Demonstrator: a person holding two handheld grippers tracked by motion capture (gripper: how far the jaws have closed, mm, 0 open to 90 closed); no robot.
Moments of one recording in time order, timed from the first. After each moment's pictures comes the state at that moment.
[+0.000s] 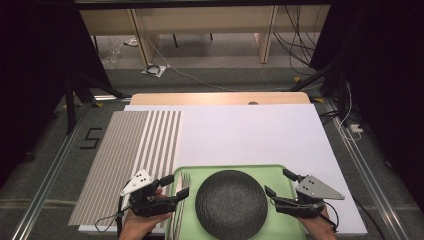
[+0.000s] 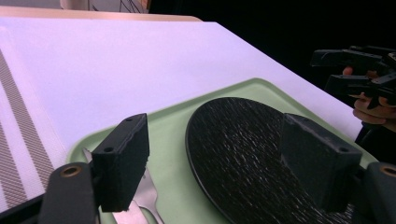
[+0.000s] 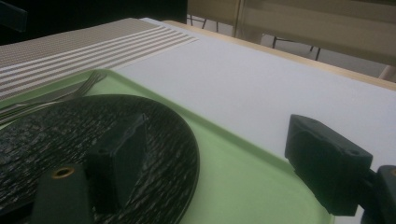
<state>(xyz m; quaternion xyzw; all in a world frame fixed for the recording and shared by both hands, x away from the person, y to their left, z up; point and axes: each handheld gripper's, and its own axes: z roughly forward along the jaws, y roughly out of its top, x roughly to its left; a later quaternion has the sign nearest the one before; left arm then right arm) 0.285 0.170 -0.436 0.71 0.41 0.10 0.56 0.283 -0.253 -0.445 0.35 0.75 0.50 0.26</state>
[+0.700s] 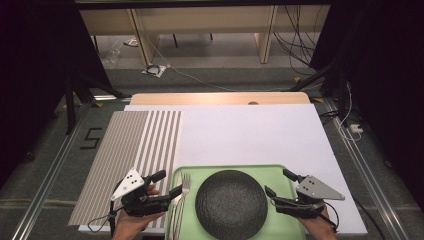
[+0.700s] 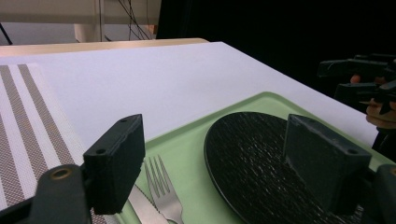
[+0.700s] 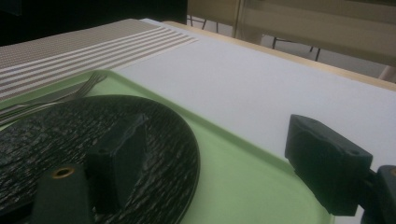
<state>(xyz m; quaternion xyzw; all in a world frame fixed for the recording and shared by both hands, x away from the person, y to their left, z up) 0.283 0.185 -0.434 0.70 0.38 0.15 0.58 0.282 -0.254 -0.445 0.35 0.75 0.50 0.26</state>
